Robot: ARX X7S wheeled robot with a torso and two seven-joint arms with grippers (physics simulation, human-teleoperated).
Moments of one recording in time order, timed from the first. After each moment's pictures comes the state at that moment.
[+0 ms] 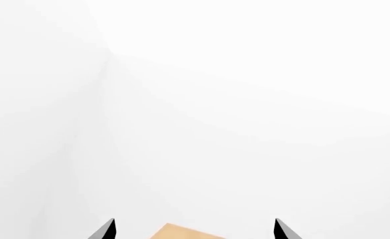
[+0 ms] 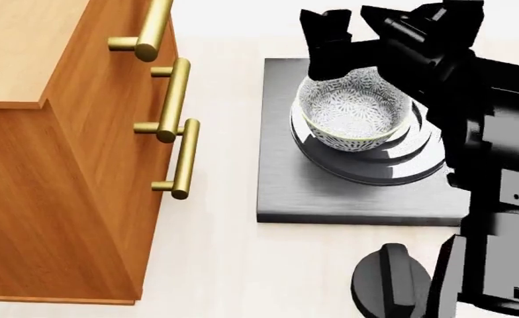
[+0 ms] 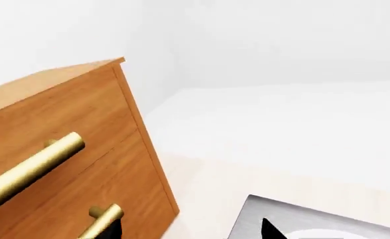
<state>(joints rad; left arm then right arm) -0.01 -0.45 -0.62 0.69 -0.93 -0.05 -0.03 1.40 0.21 0.05 0.86 0.15 0.65 -0.71</state>
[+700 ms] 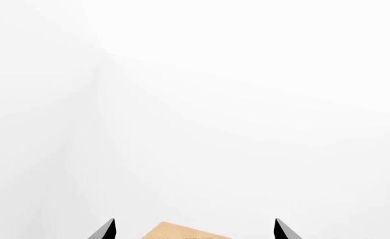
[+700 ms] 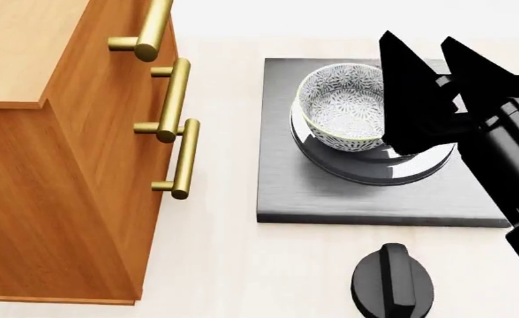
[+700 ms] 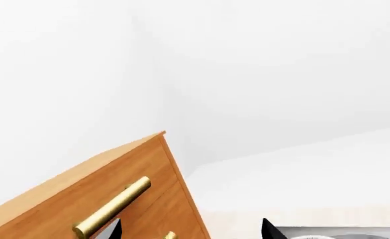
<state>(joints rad) 0.00 -0.45 -0.59 0.69 -0.91 -0.04 -0.02 0.91 0.20 0.53 -0.20 0.45 1.16 -0.63</state>
